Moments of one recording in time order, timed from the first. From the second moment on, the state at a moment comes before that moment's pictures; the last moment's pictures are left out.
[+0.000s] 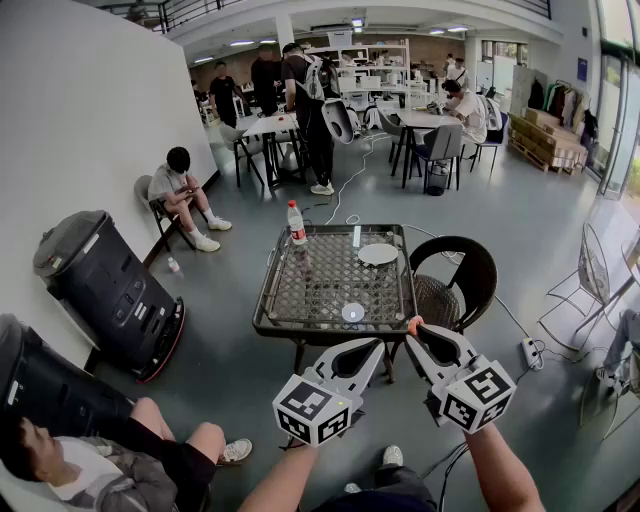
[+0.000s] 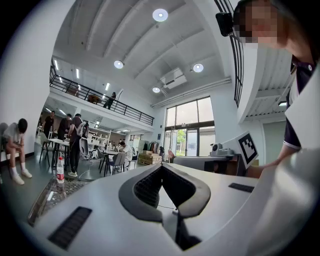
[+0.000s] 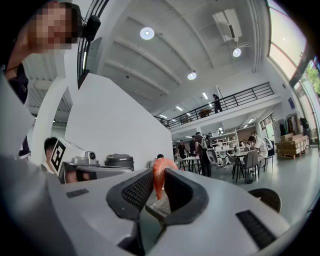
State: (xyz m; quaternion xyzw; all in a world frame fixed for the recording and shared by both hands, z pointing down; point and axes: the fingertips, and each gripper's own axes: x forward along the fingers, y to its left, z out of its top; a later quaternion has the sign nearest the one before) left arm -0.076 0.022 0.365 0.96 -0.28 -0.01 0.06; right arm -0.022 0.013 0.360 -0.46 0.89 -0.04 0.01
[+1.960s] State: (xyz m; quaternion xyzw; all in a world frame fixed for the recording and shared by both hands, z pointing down) left arm 0.027 -0.161 0.384 0.94 -0.34 0.05 0.06; right arm 0.088 -0.172 0.372 -0.41 0.91 -0.06 0.05
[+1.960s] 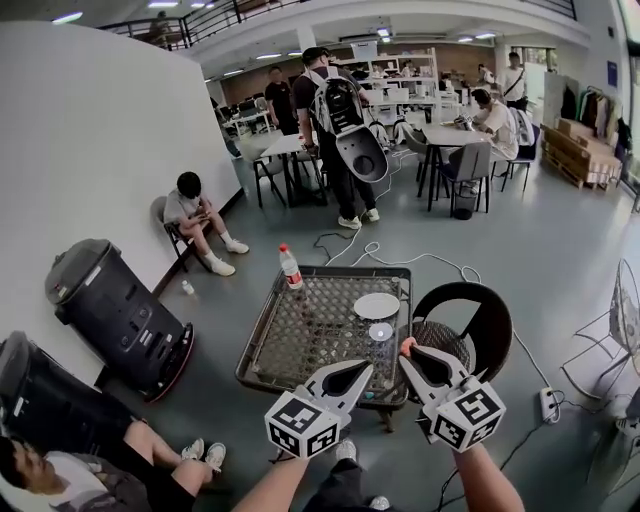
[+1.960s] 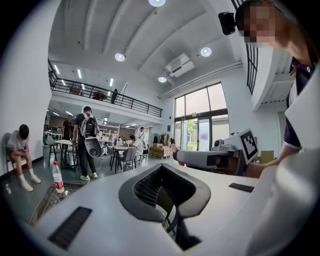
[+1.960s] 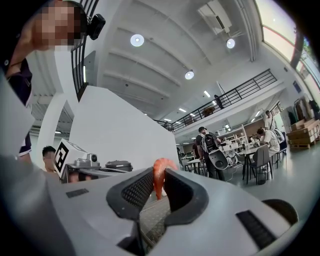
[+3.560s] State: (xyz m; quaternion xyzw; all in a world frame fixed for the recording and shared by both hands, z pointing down) left arm 0.012 -0.466 0.539 0.92 -0.35 0.11 0.14; right arm 0.071 -0.502 0.598 -0.41 0.88 -0.14 -0.19
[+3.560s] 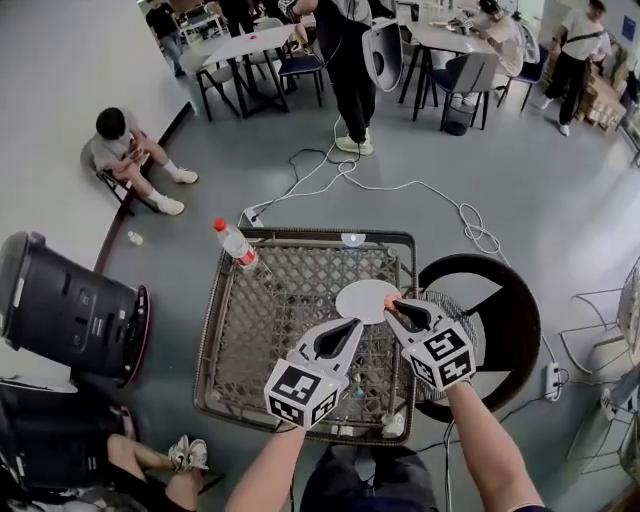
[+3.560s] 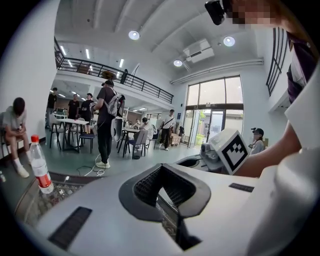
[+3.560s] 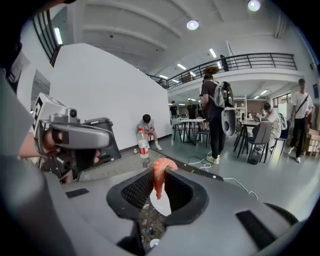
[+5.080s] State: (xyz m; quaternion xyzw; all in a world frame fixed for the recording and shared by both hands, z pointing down) left arm -0.032 -0.510 0.617 0.89 -0.37 0.12 0.23; right arm 0.017 -0.570 0.762 -0.35 0.82 -0.23 -0.39
